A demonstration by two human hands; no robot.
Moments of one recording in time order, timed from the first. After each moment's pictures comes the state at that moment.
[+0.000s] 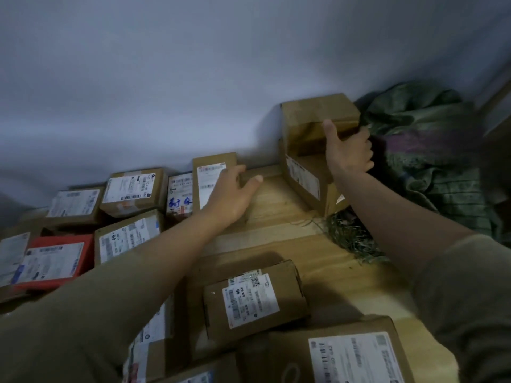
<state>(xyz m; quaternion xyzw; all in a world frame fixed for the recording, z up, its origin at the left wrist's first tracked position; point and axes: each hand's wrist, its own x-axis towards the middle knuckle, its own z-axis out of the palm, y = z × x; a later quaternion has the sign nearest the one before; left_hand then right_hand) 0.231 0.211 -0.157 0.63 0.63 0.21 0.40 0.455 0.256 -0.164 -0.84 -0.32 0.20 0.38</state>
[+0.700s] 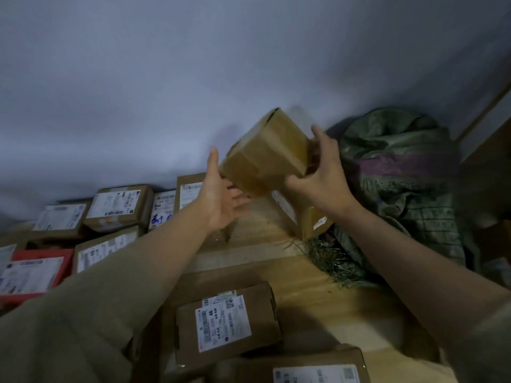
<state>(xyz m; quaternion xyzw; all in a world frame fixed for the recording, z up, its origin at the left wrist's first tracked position) 0.282 0.250 -0.142 0.26 0.54 0.34 0.73 0.488 0.218 -0.139 -0.58 -0.60 0.29 0.46</state>
